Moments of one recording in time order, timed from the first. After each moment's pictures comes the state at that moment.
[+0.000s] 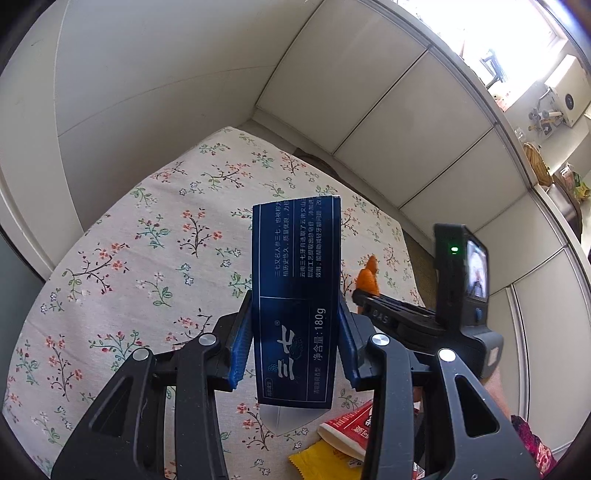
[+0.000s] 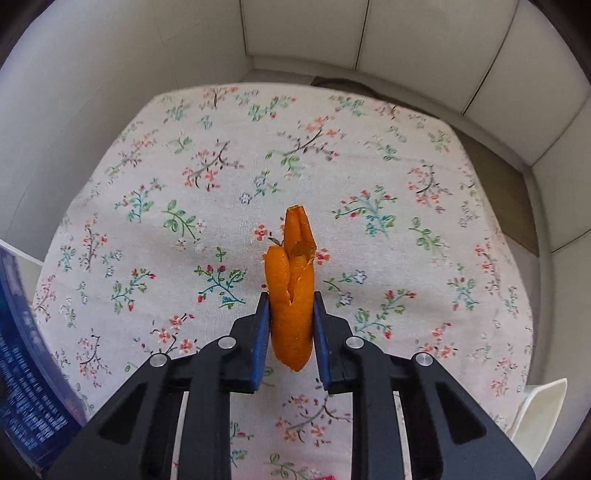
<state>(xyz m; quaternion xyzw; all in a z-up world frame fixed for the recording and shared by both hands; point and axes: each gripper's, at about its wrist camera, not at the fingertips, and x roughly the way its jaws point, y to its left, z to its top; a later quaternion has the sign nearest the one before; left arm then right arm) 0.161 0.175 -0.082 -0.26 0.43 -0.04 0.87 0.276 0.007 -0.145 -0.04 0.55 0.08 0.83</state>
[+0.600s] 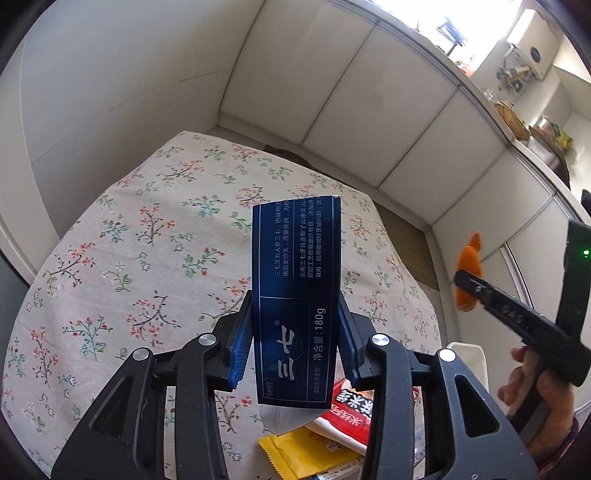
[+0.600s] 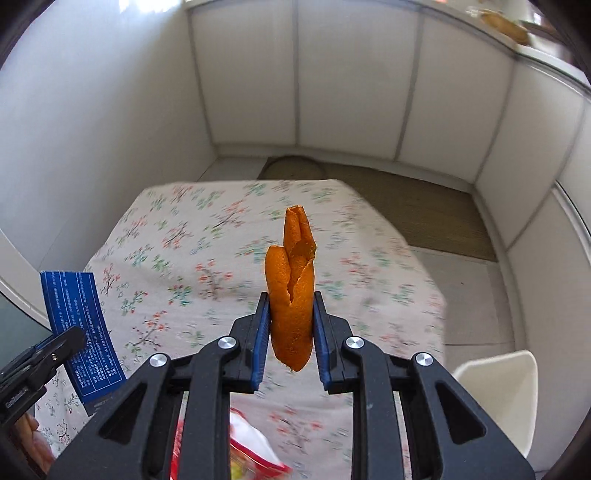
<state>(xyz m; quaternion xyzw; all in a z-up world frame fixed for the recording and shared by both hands) 0.136 0.107 -0.074 -0.19 0.41 -0.08 0.89 0.189 -0.128 -0.048 0.02 0.42 0.03 0.90</state>
